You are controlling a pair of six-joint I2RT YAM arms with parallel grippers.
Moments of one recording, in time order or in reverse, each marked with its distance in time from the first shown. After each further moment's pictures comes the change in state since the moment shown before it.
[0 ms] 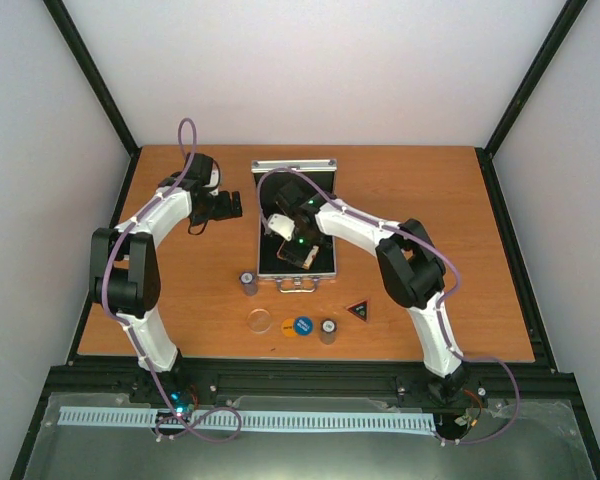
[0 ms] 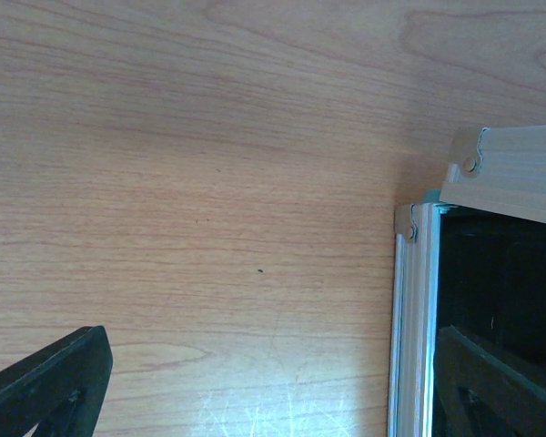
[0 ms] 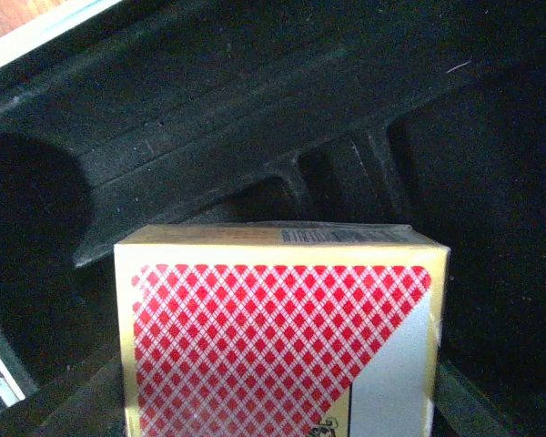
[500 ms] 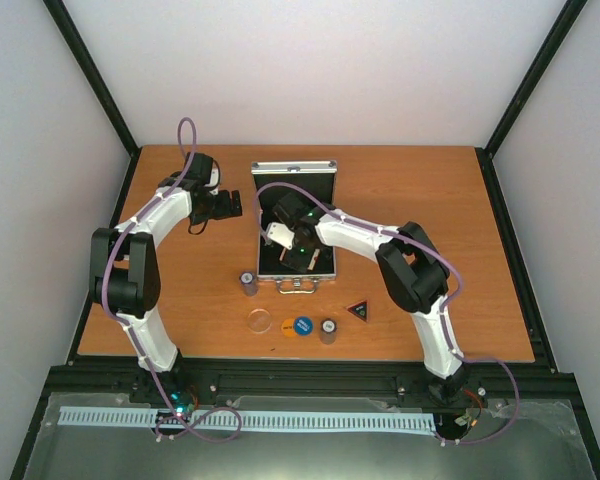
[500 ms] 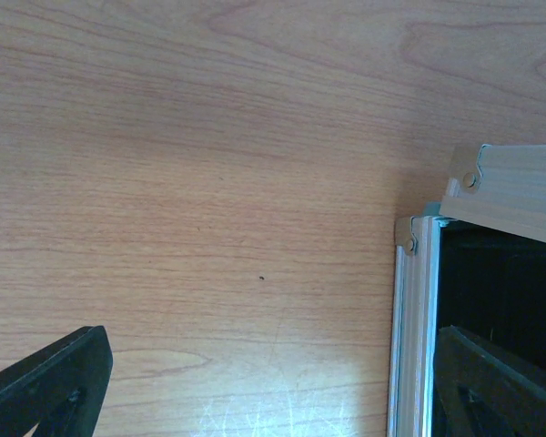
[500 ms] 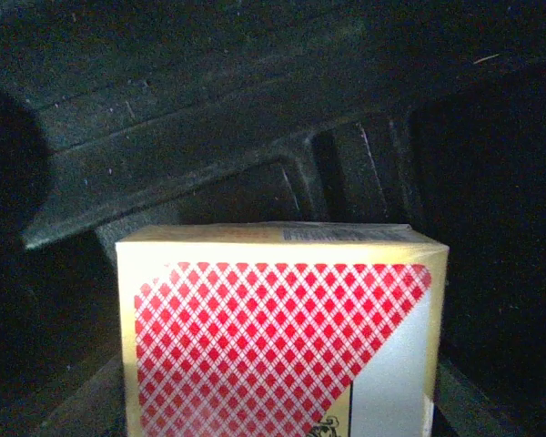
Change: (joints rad) left arm 0.000 0.000 0.000 0.014 -0.006 -0.007; right arm 0.039 -0.043 -0.132 0.131 0.125 -0.084
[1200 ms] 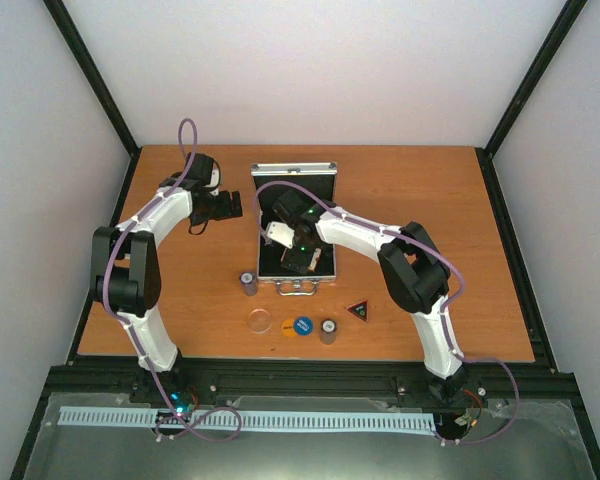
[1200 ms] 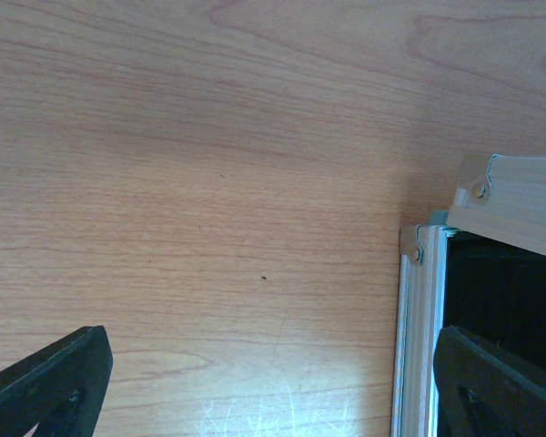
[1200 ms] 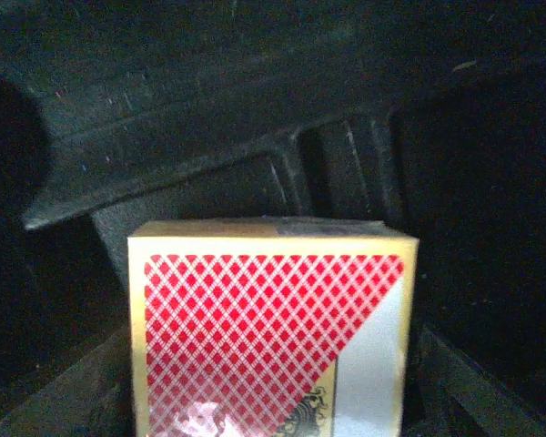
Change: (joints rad) left arm 0.000 0.010 0.000 0.000 -0.001 0.000; right arm -0.001 -0.013 0.003 -0.029 0.009 -0.045
